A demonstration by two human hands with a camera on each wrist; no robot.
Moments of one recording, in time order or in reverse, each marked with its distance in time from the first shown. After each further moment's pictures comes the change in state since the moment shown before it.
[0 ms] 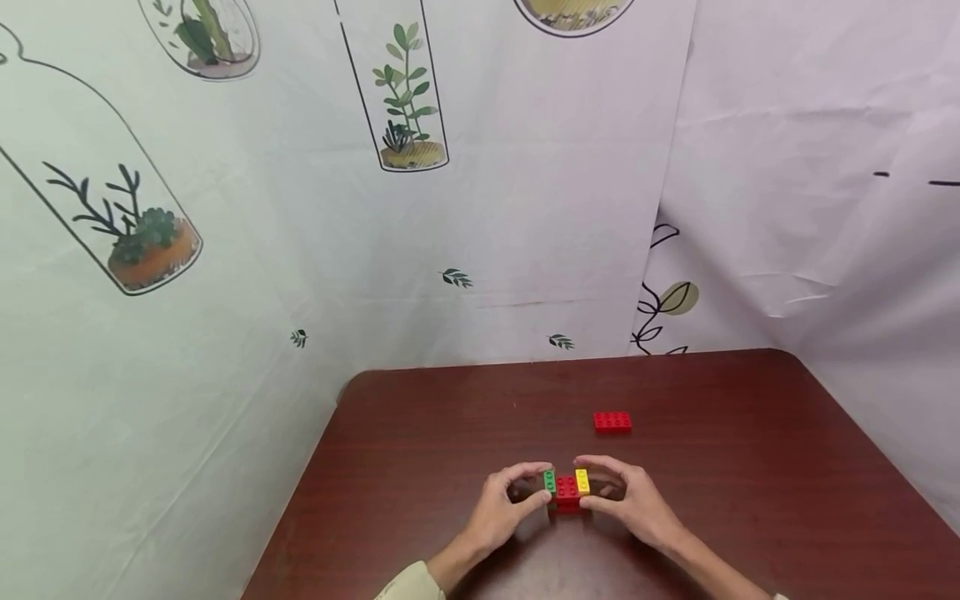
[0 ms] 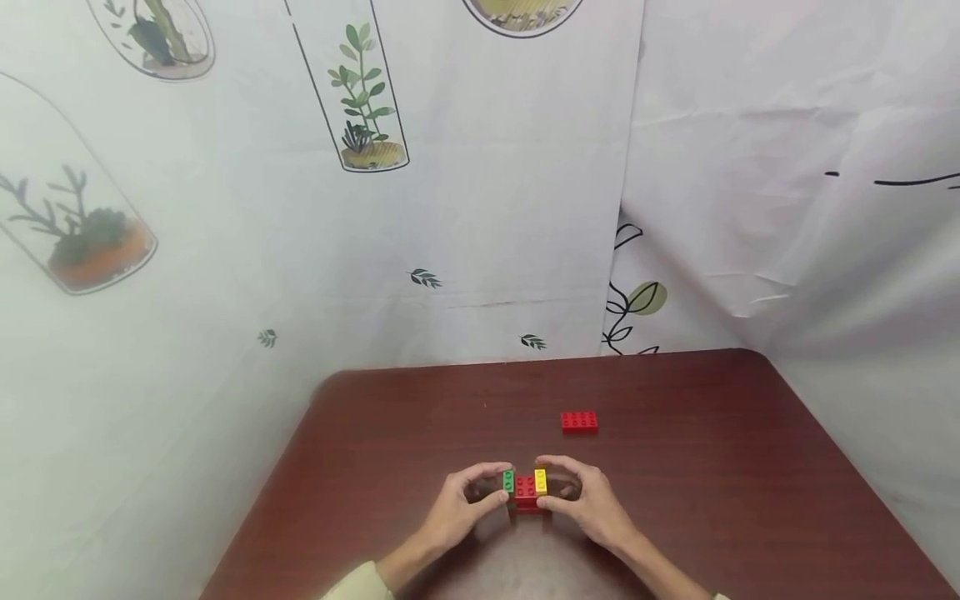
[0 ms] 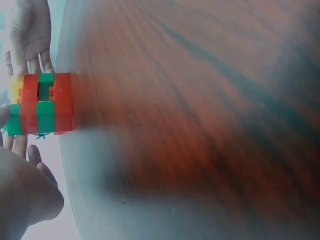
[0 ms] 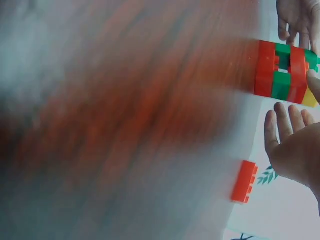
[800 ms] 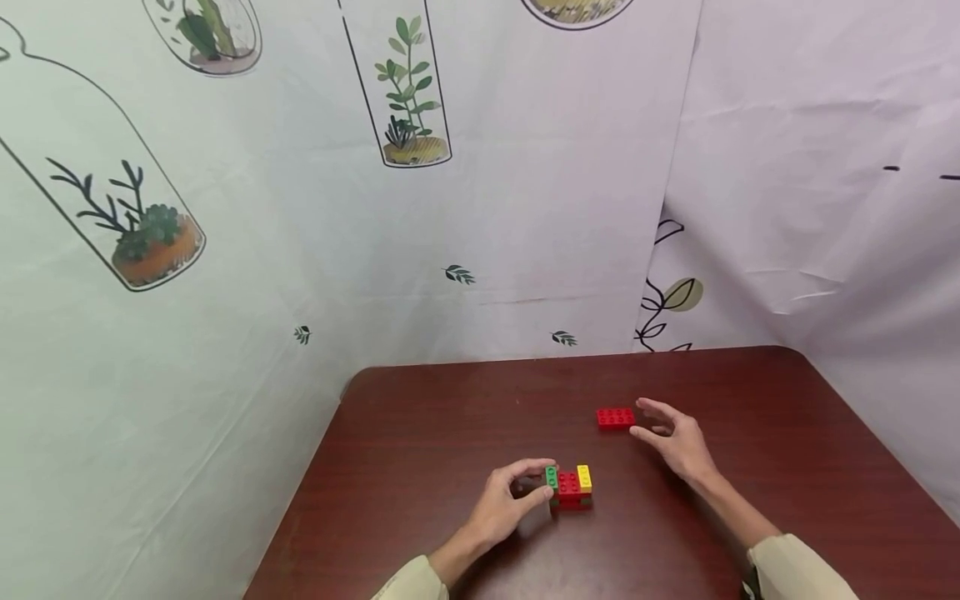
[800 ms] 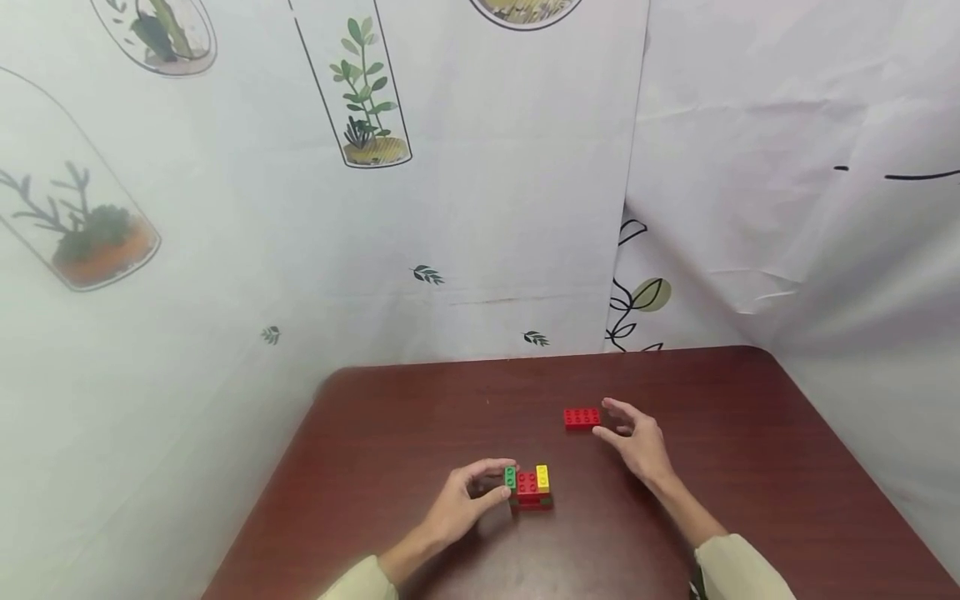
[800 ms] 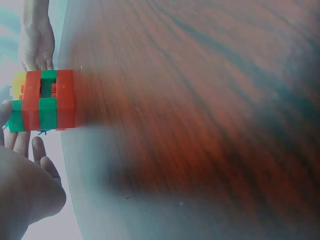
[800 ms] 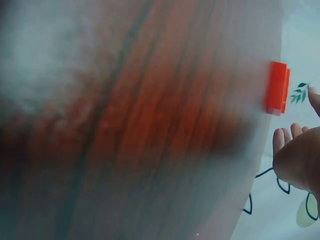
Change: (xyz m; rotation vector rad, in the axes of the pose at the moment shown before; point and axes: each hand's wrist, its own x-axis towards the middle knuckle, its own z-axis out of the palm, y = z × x) left_hand 0.002 -0.003 -0.001 -0.072 -0.056 0.003; right_hand 0.033 0.032 -0.077 -0.329 0.365 0.086
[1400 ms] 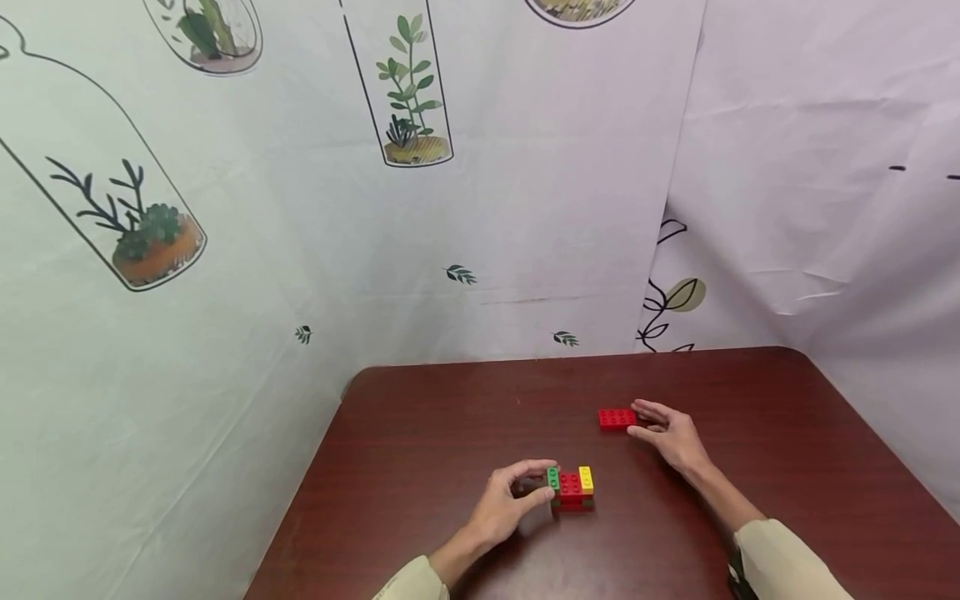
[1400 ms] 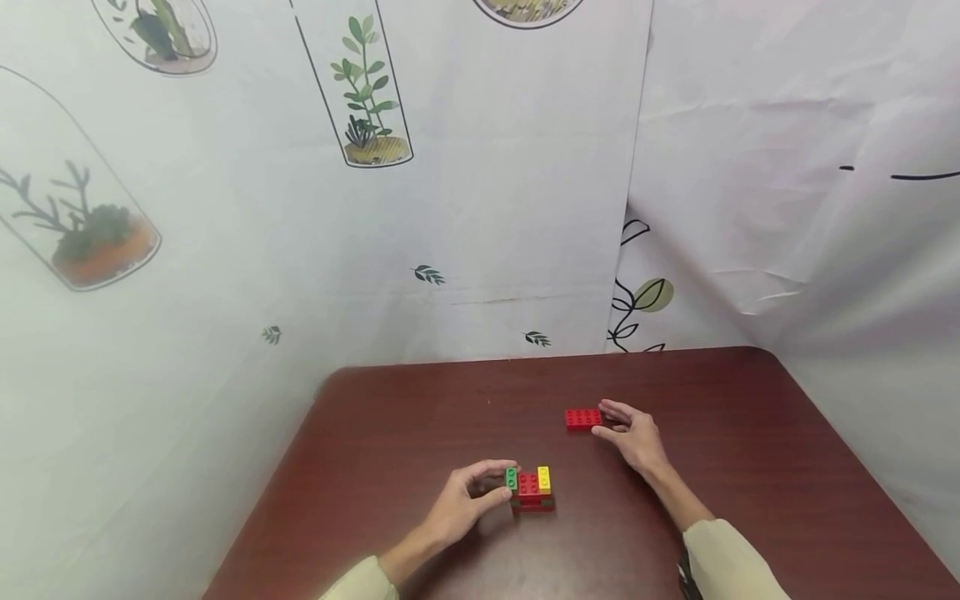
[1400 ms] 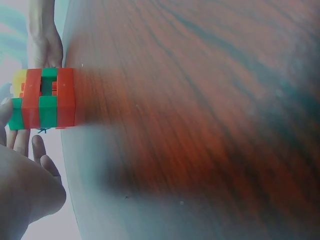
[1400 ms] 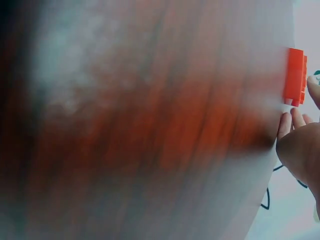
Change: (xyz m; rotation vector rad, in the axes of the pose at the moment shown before) left_hand 0.001 0.001 -0.001 -0.028 -0.008 -0.017; right_hand 0.017 0.017 0.008 0.053 -0.072 0.081
